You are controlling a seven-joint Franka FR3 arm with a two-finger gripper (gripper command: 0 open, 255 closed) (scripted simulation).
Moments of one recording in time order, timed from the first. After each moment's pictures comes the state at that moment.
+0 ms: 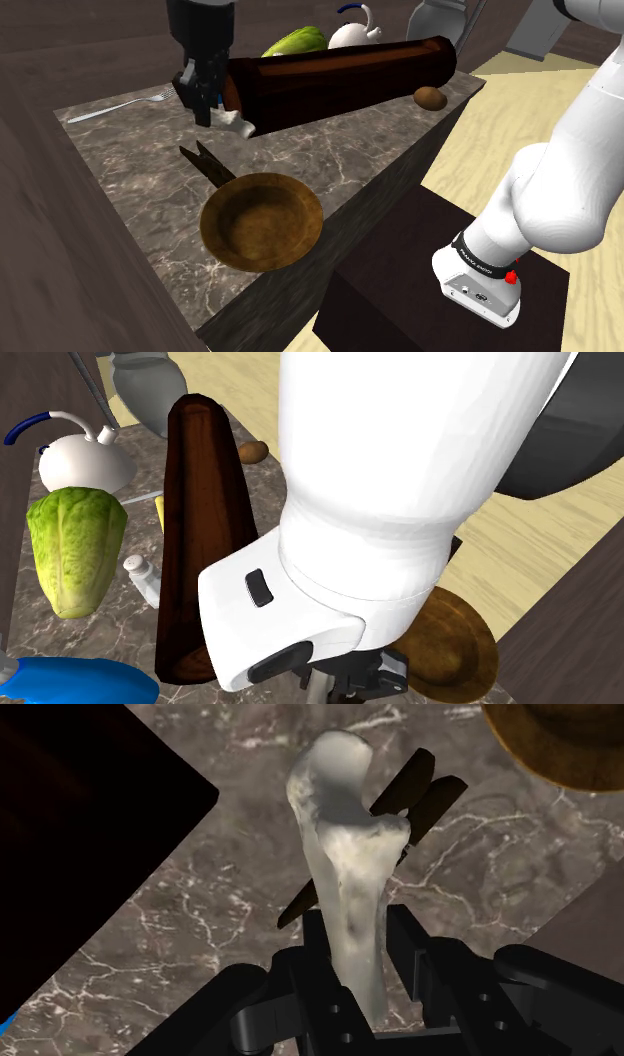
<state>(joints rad) 0.26 0.09 0.45 -1.66 -0.08 1.89 0.05</state>
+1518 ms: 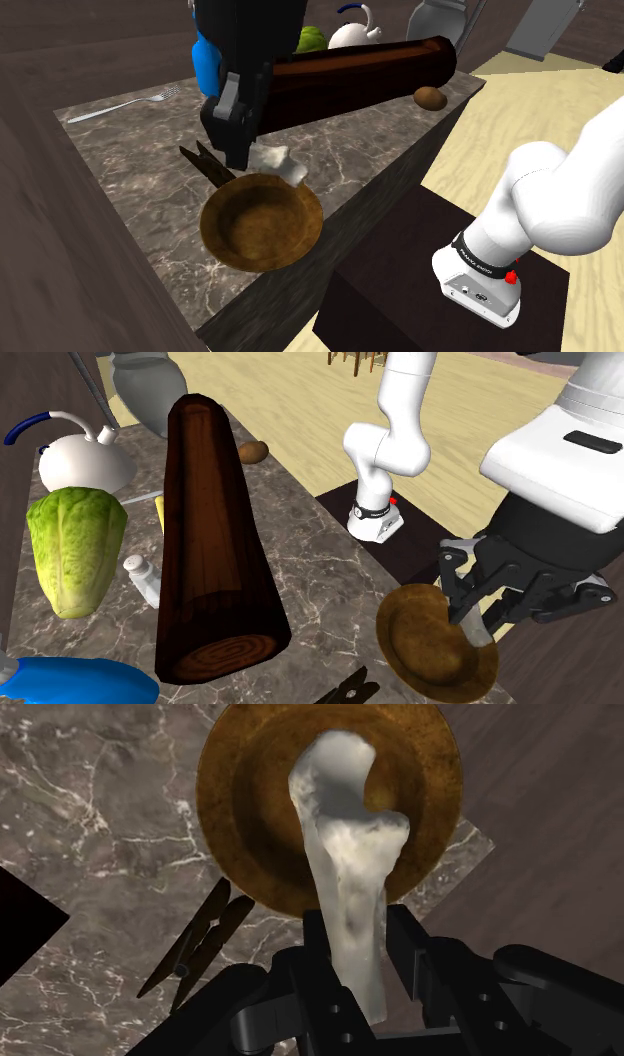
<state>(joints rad) 0.36 -0.19 0.54 -1.81 0.04 1.80 0.23</state>
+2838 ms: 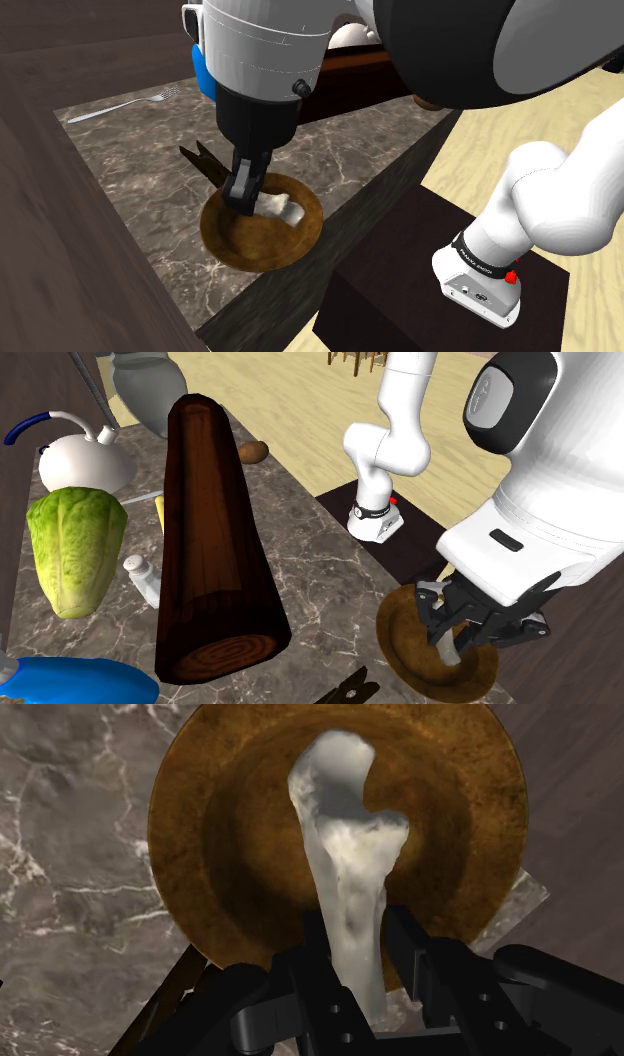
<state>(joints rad) 0.37 -0.20 0.55 -2.02 0.05 1.99 0.23</state>
